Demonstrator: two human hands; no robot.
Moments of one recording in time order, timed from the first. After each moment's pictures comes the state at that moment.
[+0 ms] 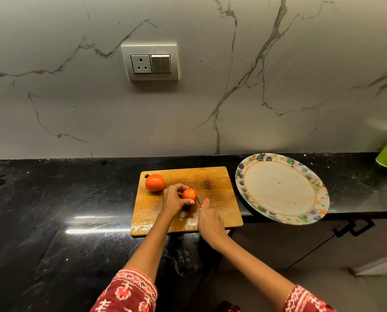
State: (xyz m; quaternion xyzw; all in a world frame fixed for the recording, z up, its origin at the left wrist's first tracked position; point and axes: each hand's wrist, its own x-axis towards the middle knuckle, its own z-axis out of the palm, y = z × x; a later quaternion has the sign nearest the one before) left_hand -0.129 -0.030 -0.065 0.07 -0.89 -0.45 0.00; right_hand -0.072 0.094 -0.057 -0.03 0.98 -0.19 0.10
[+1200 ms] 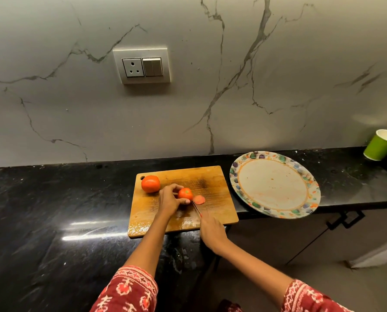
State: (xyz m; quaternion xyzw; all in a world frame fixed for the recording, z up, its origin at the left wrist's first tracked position) left_hand -0.126 -0.031 -0.071 0.07 -0.88 -0.46 0.02; right_hand -0.058 0.110 -0.073 -0.06 0.98 -0.17 0.13
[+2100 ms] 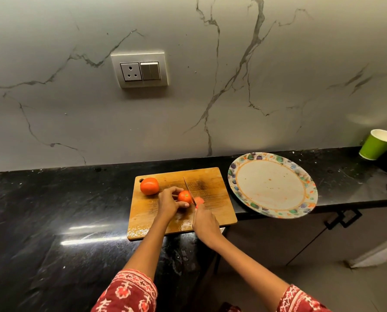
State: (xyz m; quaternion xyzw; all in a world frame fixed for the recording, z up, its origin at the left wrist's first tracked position) left_hand -0.121 -0.026 -0.065 0.07 -0.88 -0.48 0.02; right_hand -0.065 0.096 -0.059 -0.01 0.95 -0.31 0.06
